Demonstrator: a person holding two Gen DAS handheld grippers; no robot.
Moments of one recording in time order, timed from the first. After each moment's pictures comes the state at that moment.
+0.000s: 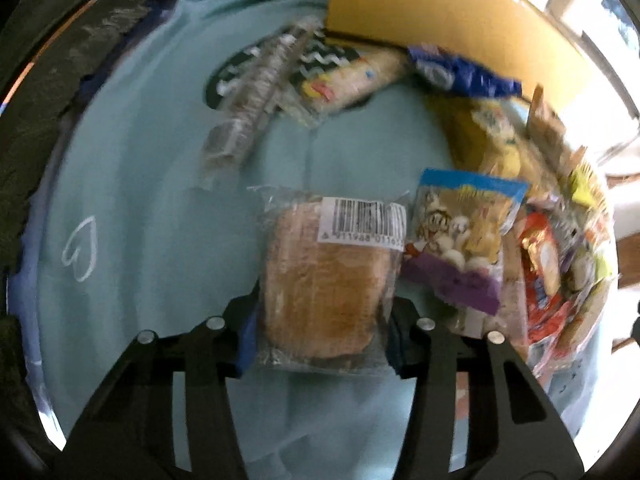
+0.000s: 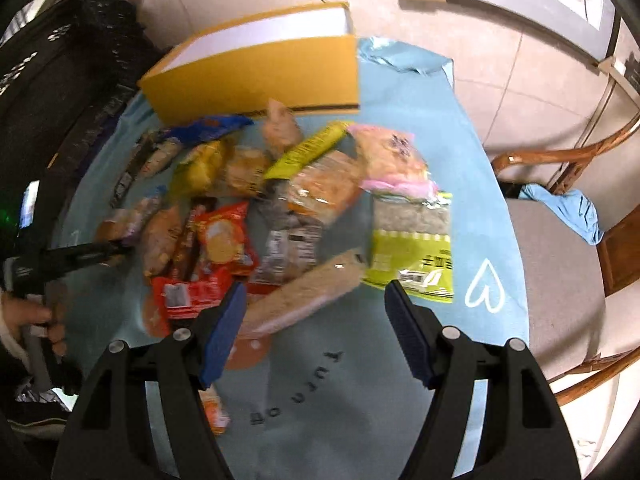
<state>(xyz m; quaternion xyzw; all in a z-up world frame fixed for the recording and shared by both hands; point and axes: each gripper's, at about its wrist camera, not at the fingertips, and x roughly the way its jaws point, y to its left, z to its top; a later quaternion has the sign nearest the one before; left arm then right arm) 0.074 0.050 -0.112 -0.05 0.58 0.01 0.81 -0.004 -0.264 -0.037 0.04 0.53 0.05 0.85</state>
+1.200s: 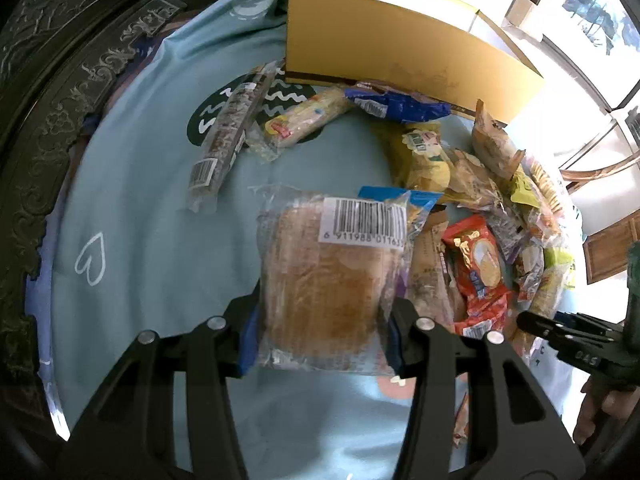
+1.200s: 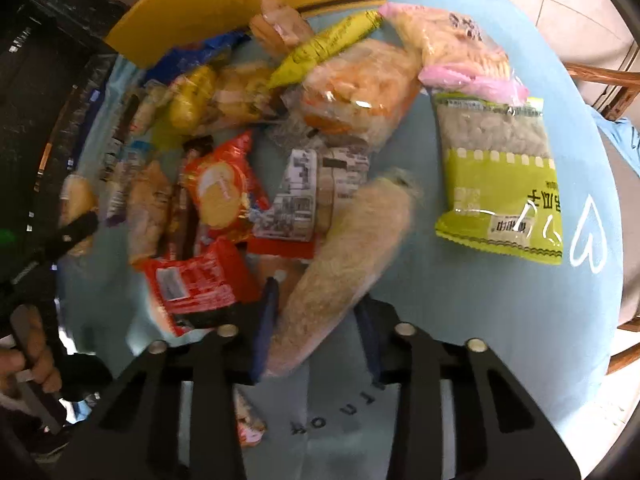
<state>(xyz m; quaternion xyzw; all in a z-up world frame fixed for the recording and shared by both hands) 0.057 0.029 -0.069 -0.04 0.55 -0.04 0.83 0.023 -0.242 -0.103 0.14 0.63 0.10 0.76</state>
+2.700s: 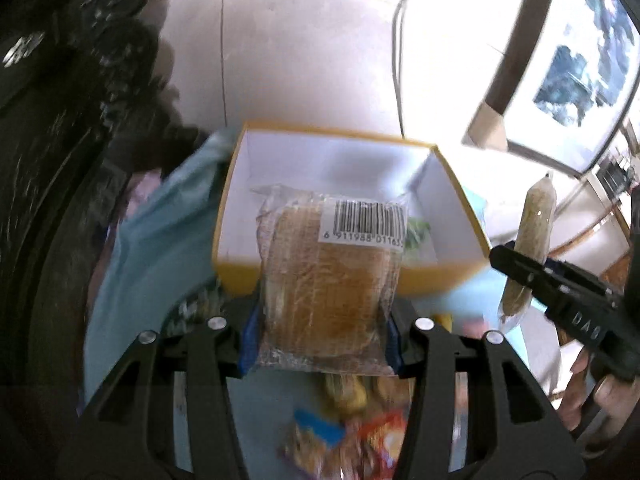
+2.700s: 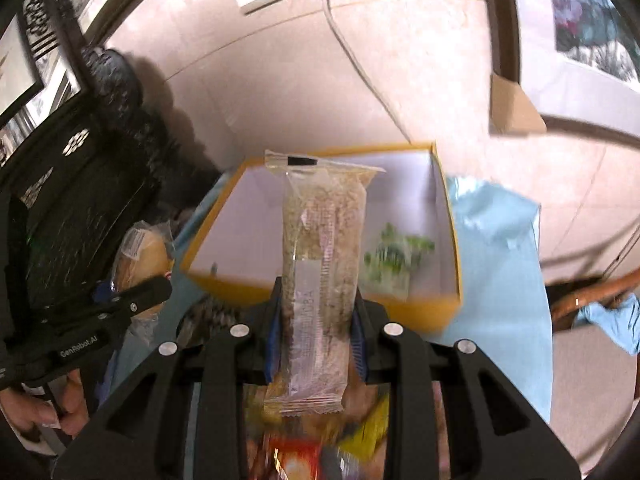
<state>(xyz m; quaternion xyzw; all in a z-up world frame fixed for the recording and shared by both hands) 0.217 -0.018 0.067 -0.04 0.44 -0.08 0.90 0.216 -0.228 0.058 0.09 0.42 0.14 0.89</state>
